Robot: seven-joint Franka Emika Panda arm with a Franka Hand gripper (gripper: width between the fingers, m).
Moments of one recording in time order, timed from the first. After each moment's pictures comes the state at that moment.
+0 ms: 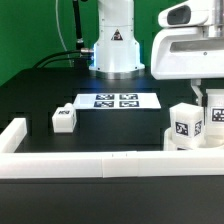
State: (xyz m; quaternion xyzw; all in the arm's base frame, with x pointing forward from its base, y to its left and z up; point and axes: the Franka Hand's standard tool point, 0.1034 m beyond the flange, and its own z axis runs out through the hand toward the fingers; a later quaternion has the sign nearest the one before) arm 0.618 0.118 0.080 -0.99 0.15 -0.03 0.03
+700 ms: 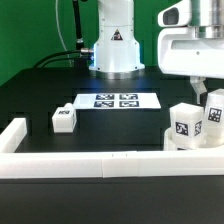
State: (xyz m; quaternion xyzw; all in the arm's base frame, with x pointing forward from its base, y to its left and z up) arm 0.618 0.115 0.079 -0.86 0.50 -0.01 0.07
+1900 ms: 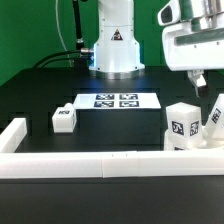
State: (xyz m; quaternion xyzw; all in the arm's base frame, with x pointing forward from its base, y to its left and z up) arm 0.623 0.121 0.099 -0.87 0.47 -0.03 0.12
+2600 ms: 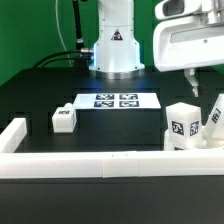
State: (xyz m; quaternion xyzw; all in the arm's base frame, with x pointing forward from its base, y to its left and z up) arm 0.619 0.128 0.105 -0.99 0.11 -0.04 0.07
